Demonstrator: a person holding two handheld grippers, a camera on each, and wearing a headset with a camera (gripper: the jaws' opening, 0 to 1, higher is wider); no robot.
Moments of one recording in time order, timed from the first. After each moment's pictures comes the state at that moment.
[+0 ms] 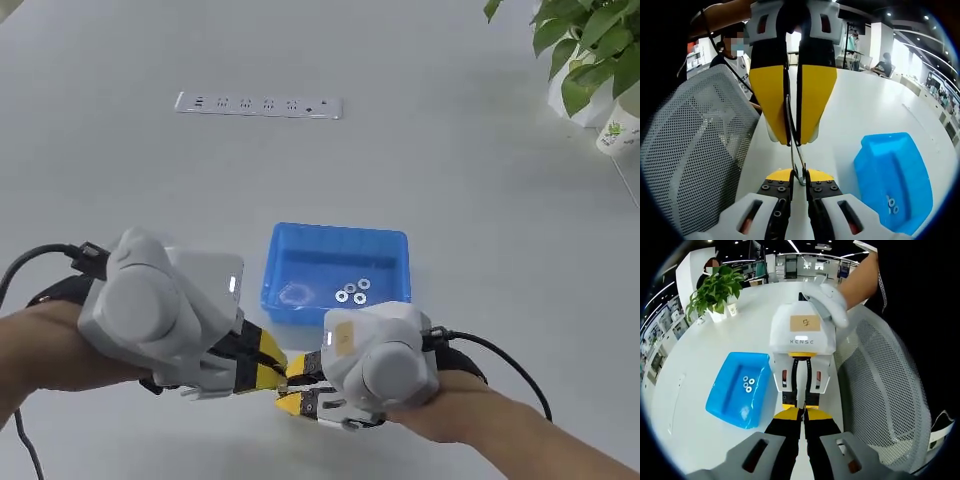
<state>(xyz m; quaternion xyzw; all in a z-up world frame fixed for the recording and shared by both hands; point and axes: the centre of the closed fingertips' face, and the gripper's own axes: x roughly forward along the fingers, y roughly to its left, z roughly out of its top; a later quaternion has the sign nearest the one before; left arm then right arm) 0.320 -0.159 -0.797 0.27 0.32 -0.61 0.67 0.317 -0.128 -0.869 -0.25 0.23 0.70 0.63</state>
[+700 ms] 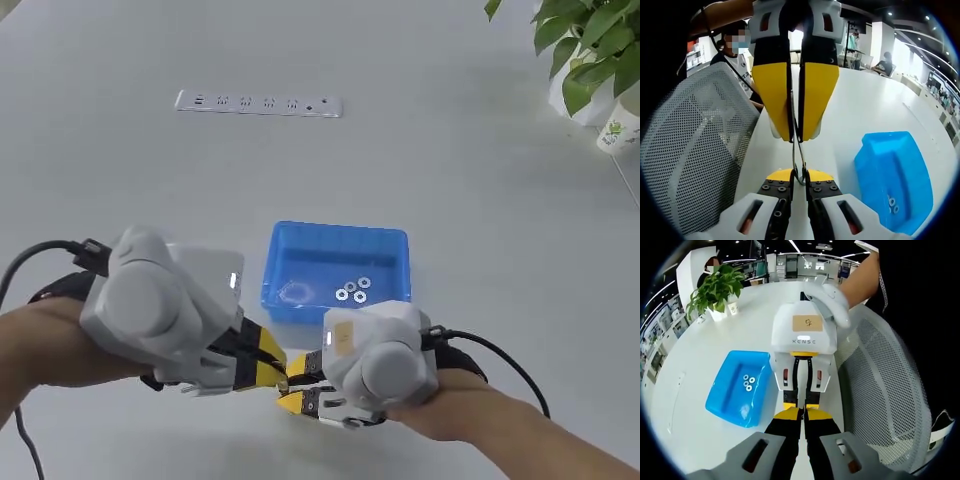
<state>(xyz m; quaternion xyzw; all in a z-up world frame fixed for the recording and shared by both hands) 0.321 -0.156 -0.798 0.27 0.32 -0.61 0.67 0.317 -0.129 -0.872 -0.26 0.24 0.70 0.63</state>
